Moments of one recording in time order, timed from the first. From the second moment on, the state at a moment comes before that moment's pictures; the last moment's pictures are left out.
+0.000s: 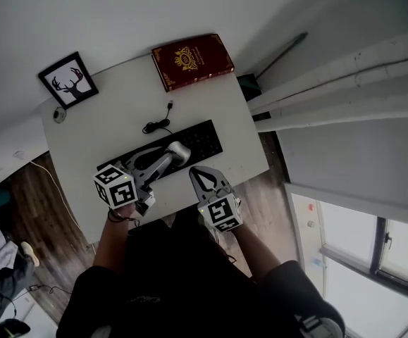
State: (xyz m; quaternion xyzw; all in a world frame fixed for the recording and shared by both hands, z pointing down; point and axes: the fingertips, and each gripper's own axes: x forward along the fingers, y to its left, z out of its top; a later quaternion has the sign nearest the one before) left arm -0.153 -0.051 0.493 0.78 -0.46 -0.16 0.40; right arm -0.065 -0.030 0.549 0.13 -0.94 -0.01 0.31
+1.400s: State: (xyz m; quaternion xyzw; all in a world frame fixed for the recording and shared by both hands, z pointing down) left arm 0.010 -0.194 0.539 0.80 -0.41 -0.02 0.44; right arm 0.093 -0.154 0.557 0.21 -0.94 0.07 0.25
